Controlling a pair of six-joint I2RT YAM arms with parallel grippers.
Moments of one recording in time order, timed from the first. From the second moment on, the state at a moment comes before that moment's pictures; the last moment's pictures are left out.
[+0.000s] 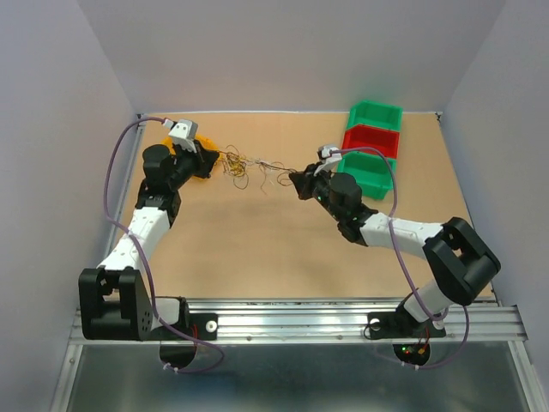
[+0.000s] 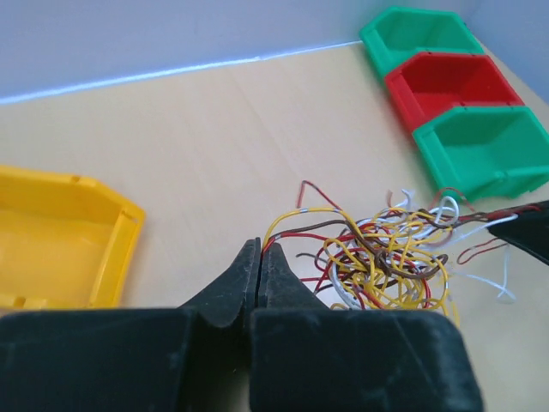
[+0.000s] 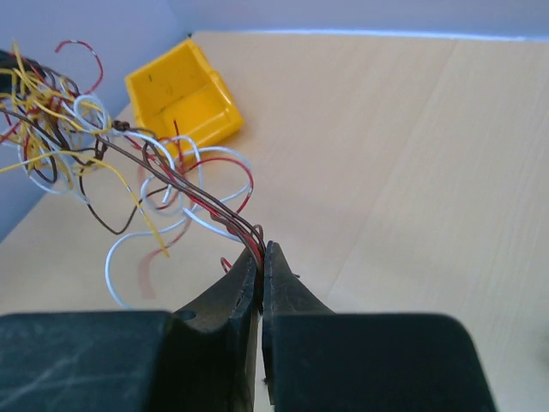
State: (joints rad) left arm -0.07 1.25 0.83 0.28 0.47 -0.13; right arm 0.68 1.55 0.78 0.69 0.11 0.31
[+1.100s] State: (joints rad) left arm -0.29 1.22 0.77 0.31 0.71 0.06; right arm 0.70 1.57 0.74 0.81 -0.27 0.21
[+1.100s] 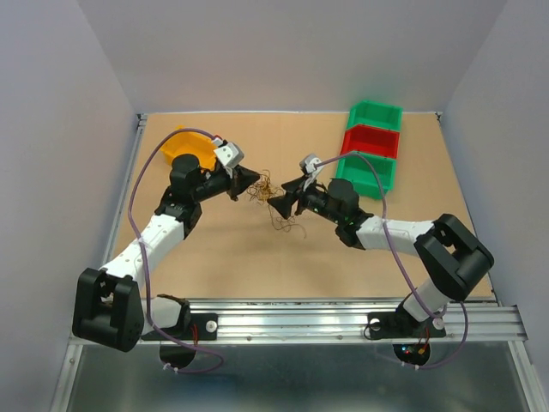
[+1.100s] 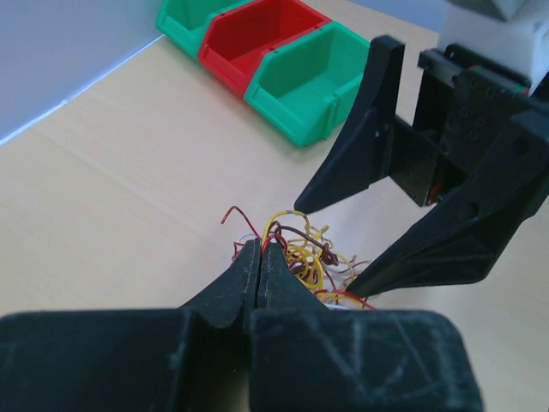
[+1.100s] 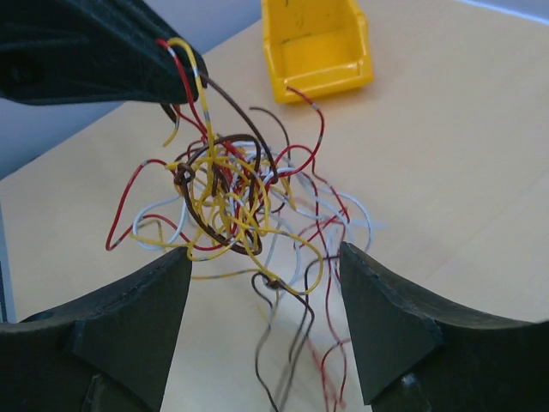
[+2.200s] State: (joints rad) left arm 0.03 1.03 0.73 0.34 0.11 -0.29; right arm 0.64 1.42 0.61 0.83 0.48 0.43
